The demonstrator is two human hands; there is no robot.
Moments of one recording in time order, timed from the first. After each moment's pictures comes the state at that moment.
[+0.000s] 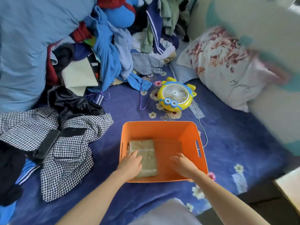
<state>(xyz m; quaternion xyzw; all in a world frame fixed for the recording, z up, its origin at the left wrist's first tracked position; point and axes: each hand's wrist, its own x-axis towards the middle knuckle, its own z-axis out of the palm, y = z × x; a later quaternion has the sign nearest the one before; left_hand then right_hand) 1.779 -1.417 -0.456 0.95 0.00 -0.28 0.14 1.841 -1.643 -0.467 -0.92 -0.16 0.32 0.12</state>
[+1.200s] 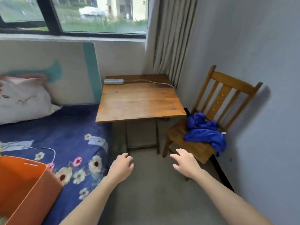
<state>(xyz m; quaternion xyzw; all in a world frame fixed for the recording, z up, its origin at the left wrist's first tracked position) 1.533 -1.781 -0.396 0.82 -0.54 -0.18 0.07 1.301 -1.910 -0.370 -0.91 0.40 0.09 0.09</state>
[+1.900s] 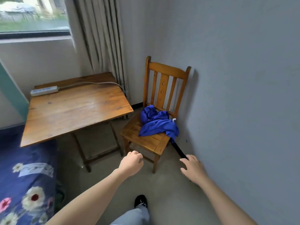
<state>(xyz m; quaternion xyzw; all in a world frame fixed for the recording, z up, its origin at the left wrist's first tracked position) 1.296 -1.945 -0.415 0.67 -0.71 -0.21 0.03 1.038 -1.945 -0.394 -0.75 0.64 0.07 0.17</state>
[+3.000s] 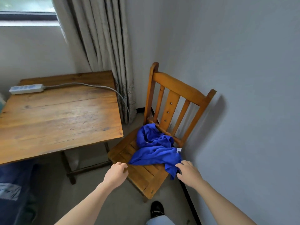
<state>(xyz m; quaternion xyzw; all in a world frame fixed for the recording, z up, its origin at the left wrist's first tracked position) 1.297 -2.204 -0.482 0.77 -0.57 -0.29 0.04 1.018 -2.285 -0.434 -0.80 0.55 0.16 0.20</state>
